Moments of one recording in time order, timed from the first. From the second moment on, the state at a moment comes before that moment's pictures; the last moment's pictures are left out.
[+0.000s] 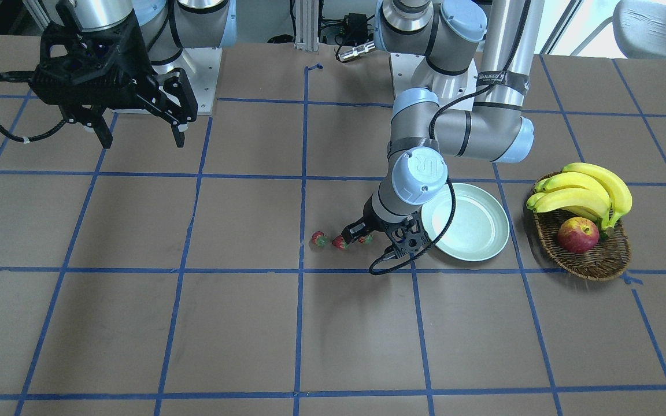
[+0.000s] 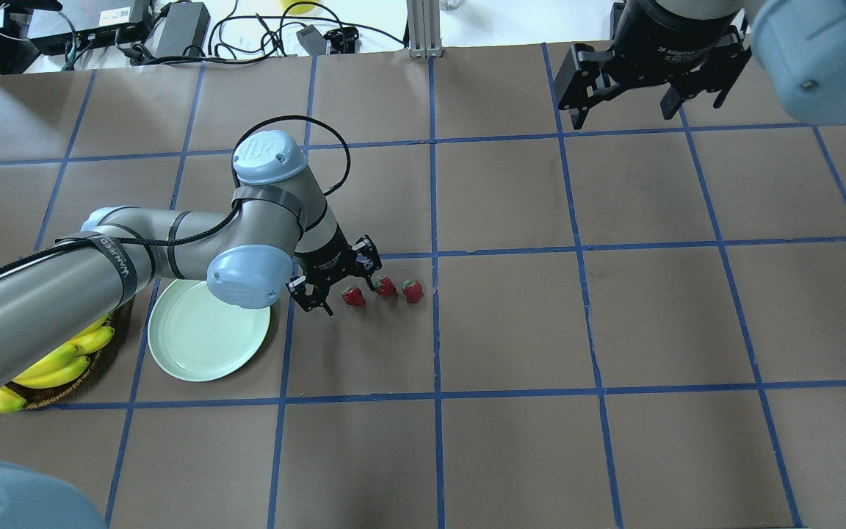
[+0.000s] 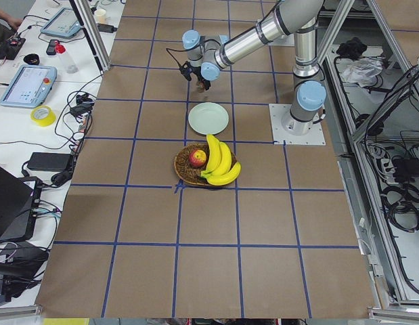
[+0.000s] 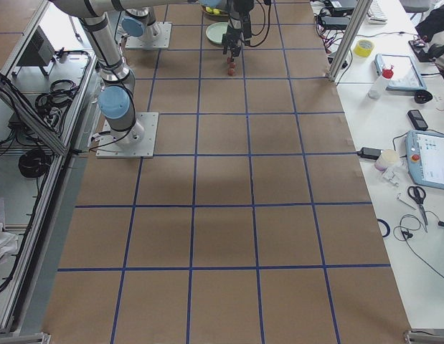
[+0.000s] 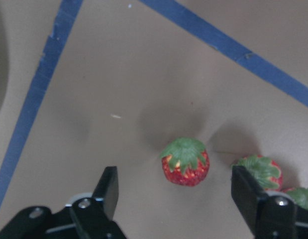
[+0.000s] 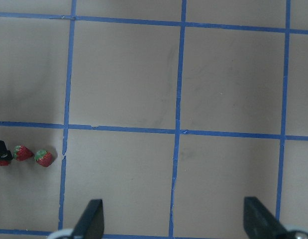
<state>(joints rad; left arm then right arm) -1.70 -1.94 -1.95 -0.99 1.41 -0.67 1.66 -1.57 1.49 -1.65 -1.60 0.02</state>
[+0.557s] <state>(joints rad) -1.70 -1.95 -1.95 -0.99 1.41 -0.67 1.66 -1.57 1.49 -1.65 -1.60 0.02</state>
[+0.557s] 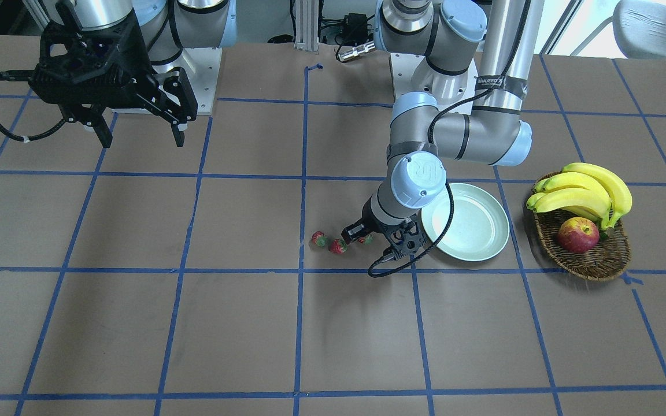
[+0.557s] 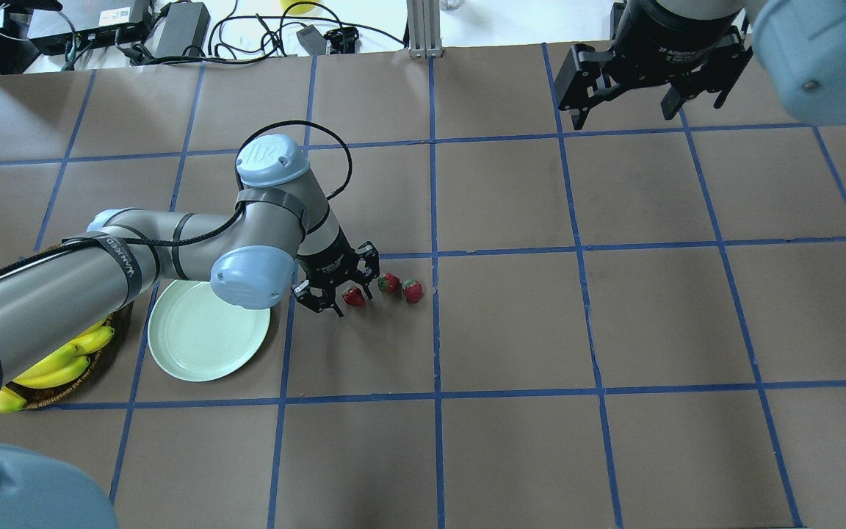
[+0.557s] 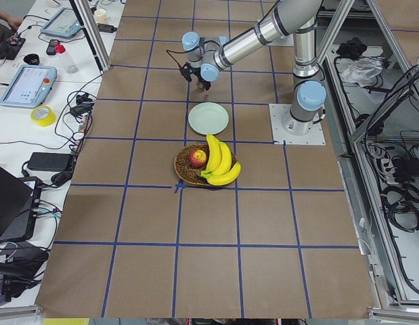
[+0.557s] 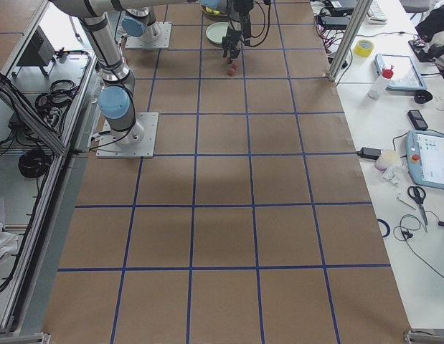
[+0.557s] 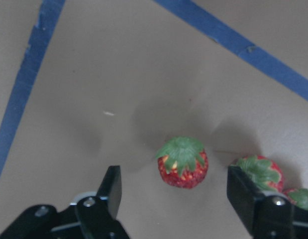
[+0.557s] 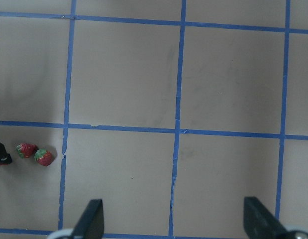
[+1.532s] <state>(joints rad) -1.66 -1.88 -1.92 -1.06 1.56 -0.50 1.66 -1.57 1.49 -1.65 -1.60 0.02</state>
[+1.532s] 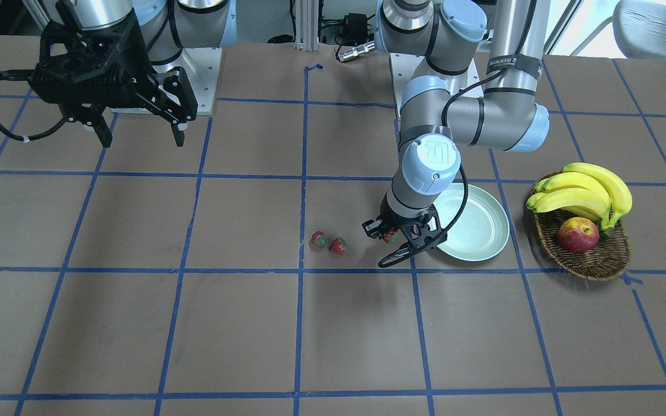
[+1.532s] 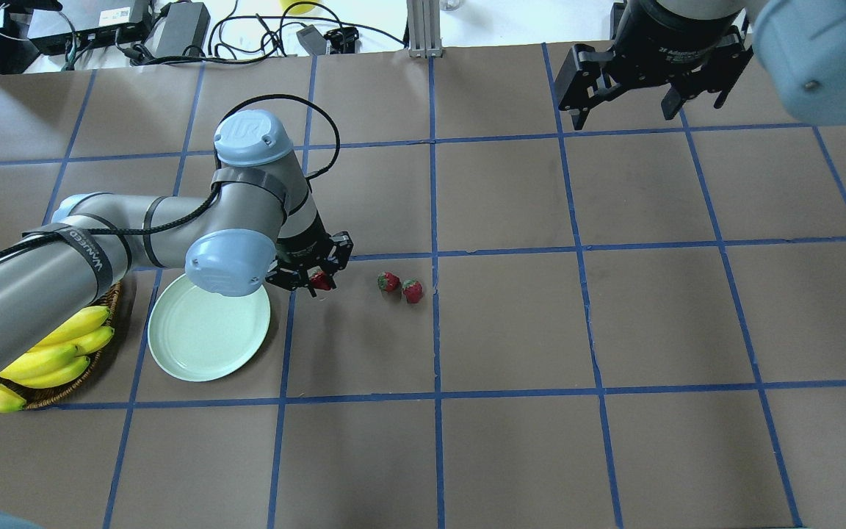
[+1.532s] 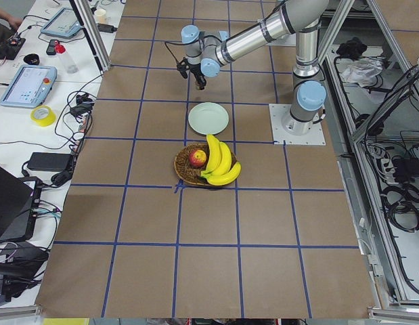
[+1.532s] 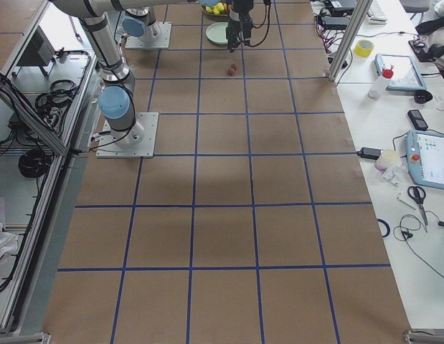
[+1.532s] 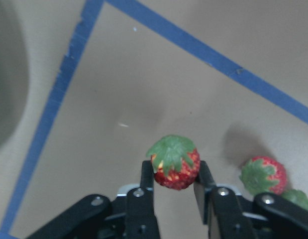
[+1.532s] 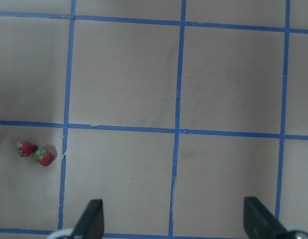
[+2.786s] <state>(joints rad) -1.39 -1.82 -1.95 -1.24 1.71 -0.06 1.66 -1.57 1.49 -1.65 -1.60 0.02</state>
